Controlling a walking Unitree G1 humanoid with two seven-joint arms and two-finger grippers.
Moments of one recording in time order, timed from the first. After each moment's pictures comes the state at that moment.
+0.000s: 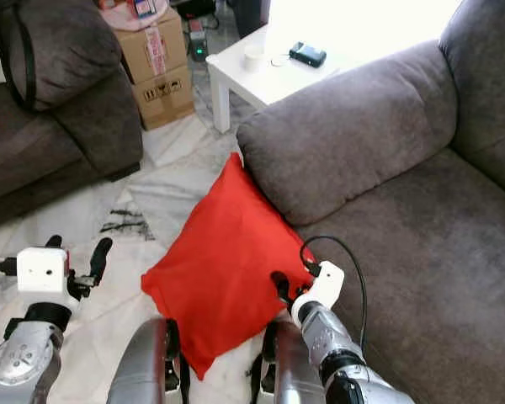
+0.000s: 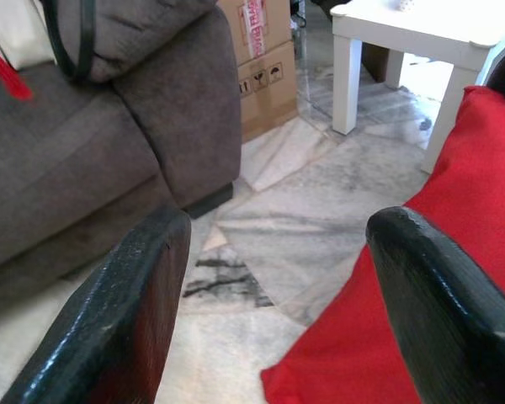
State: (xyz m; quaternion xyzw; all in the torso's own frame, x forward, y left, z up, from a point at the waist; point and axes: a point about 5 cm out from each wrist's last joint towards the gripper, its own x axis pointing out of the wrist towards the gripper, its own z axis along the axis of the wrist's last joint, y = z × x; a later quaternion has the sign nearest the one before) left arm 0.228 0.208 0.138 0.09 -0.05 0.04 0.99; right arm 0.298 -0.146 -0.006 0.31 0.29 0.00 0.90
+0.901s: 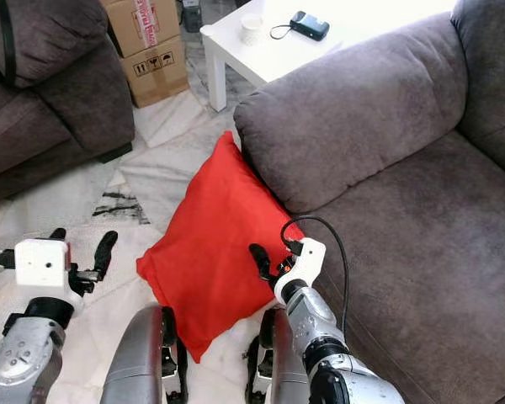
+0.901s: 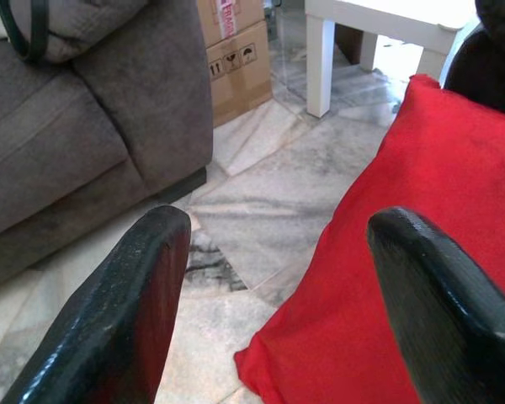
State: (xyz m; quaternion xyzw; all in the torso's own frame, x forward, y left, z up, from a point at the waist) left arm 0.221 0.191 0.154 0.09 -0.05 0.03 0.99; right arm 0.320 -0.123 0.023 0.28 0.20 0.09 0.94
